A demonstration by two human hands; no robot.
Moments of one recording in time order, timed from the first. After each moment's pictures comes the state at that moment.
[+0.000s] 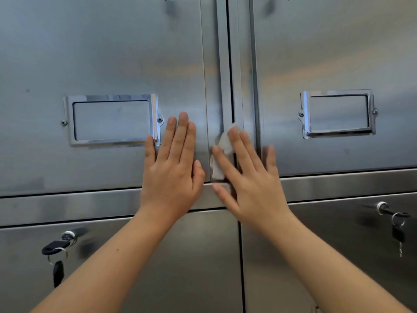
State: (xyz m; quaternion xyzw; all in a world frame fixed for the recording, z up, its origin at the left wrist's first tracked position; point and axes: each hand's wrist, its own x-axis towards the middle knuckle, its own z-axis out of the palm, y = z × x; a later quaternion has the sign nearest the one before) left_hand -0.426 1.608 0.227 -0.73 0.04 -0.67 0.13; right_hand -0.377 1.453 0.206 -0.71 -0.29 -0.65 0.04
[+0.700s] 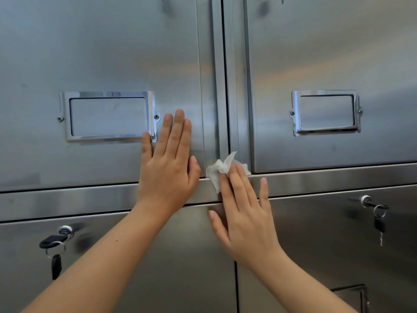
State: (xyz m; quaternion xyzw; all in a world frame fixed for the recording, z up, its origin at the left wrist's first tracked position) left_hand -0.426 1.608 0.228 -0.73 0.04 -0.67 0.13; right_hand -0.402 1.461 0.151 -0.72 -0.25 -0.65 0.08
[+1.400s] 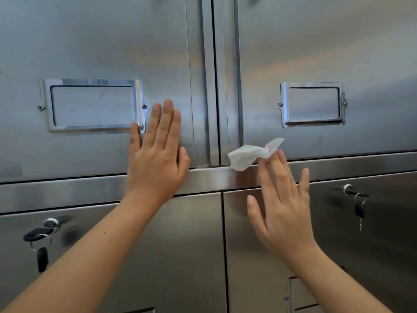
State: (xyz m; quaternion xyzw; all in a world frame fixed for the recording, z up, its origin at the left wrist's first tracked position) left_hand -0.424 1.610 0.227 -0.73 0.04 -0.68 0.12; right_hand -0.406 1.403 0.150 -0.70 -0.21 -0.67 0.13
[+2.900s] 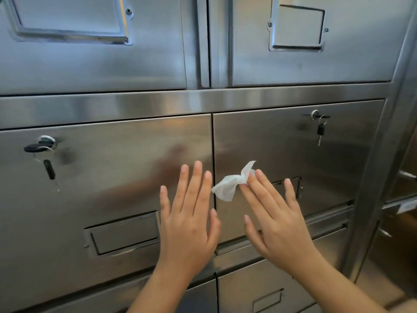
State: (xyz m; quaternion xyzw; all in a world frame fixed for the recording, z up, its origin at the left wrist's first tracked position) left_hand -0.524 1.555 0.034 -0.84 0.15 -0.51 -0.12; right_hand -0.509 1.384 0.031 -0.81 -0.25 -0.53 0.01
